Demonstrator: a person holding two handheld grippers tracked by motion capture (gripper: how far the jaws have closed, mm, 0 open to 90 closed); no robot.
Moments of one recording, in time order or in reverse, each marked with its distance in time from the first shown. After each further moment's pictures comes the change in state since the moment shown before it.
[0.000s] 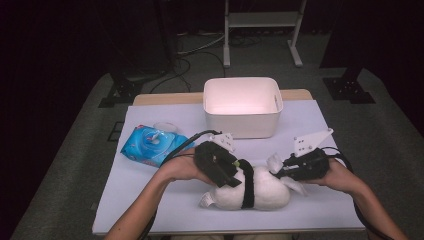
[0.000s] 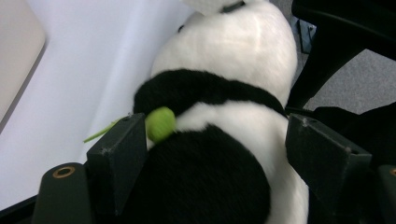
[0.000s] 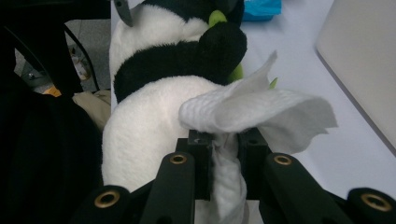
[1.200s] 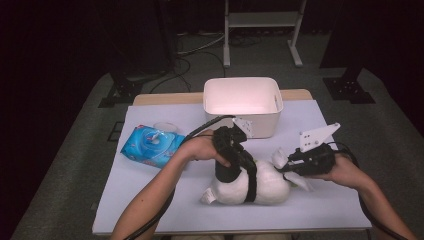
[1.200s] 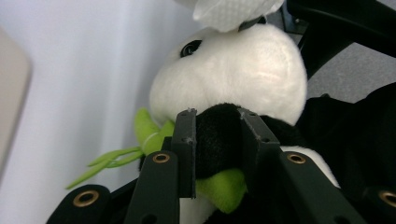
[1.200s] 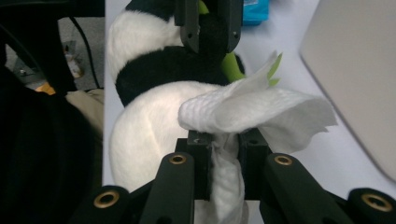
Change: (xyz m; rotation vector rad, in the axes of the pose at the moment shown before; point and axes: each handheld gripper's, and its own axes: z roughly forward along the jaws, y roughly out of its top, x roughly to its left) left arm 0.036 0.049 0.013 0.107 -0.068 0.072; right arm -0.011 0.007 -0.015 0.002 -0.028 -0.024
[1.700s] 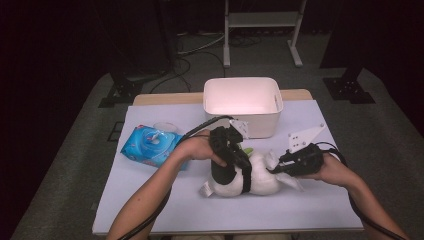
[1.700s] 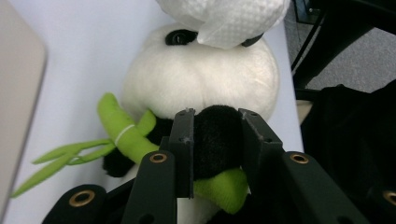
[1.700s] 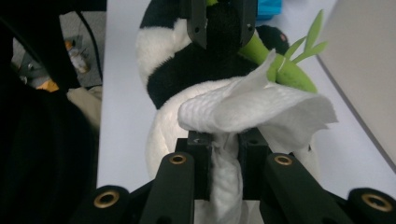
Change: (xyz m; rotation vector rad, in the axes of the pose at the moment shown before) left arm -0.009 -0.017 0.004 0.024 0.017 0.010; right arm 0.000 0.002 0.023 0.023 0.046 -0.014
